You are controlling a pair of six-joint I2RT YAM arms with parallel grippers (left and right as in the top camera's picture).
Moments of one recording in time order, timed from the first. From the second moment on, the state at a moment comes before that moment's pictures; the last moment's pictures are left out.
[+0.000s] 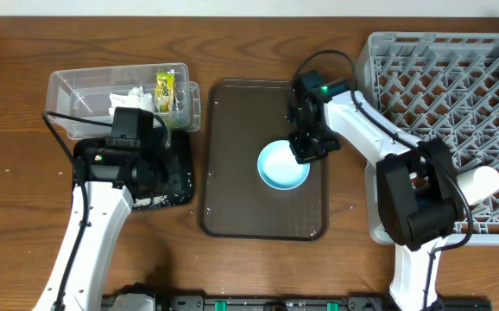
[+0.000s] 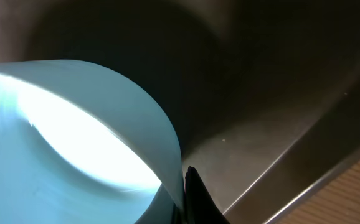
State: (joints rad) left arm -0.07 1.27 1.02 -1.05 0.17 -0.23; right arm 0.42 2.10 1.54 -1.06 -0.17 0.10
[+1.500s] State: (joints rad) left arm -0.07 1.27 1.02 -1.05 0.17 -0.23; right arm -0.01 2.02 1.62 -0.48 1.32 -0.03
